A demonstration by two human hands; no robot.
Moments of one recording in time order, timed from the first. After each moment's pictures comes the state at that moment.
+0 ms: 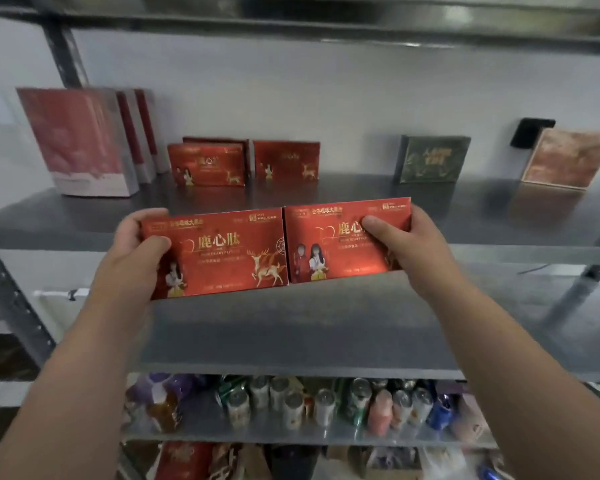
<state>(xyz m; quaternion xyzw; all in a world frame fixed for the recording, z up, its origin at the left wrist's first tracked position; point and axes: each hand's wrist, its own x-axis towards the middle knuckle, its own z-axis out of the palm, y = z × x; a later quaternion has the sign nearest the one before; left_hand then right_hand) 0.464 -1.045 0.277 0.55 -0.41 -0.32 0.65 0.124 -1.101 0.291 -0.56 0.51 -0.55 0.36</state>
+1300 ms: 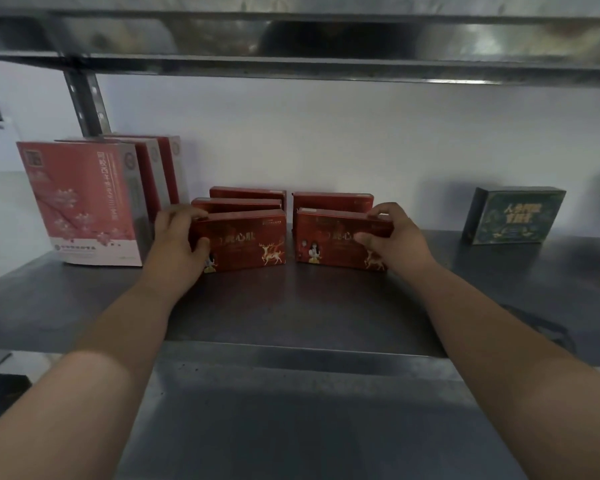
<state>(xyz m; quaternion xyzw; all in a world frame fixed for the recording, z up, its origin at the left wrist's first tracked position) 0.563 -1.280 0.294 0.61 -0.63 0.02 0.48 0.212 -1.350 0.306 -0.66 0.51 -0.50 0.24</state>
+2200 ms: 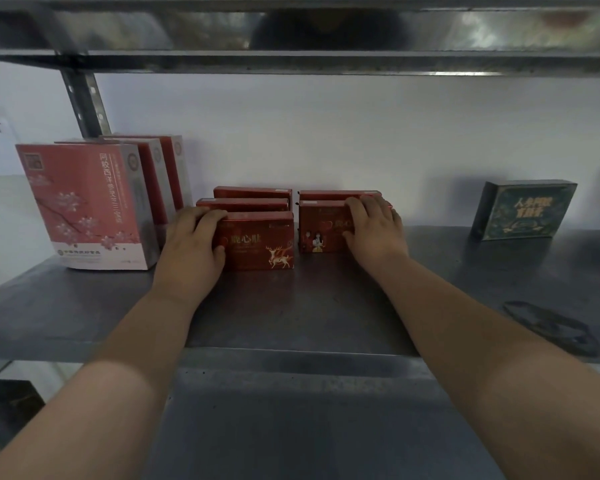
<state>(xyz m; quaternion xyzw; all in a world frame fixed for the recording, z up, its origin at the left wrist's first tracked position) 0.560 -1.290 0.289 0.60 -0.67 0.19 0.38 0.260 -1.386 0.297 -0.75 0.58 -0.27 -0.15</state>
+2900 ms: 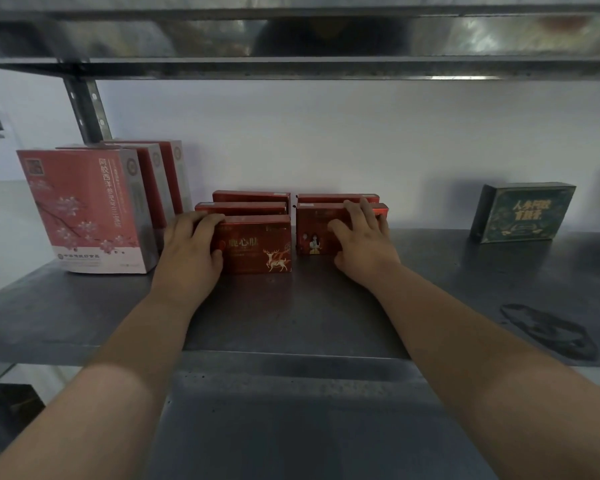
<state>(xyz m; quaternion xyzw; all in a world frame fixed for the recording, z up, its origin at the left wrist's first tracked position) 0.557 -1.285 0.291 0.62 -0.67 0.17 0.38 0.266 -1.370 0.294 -0.80 0.54 -0.19 -0.15</state>
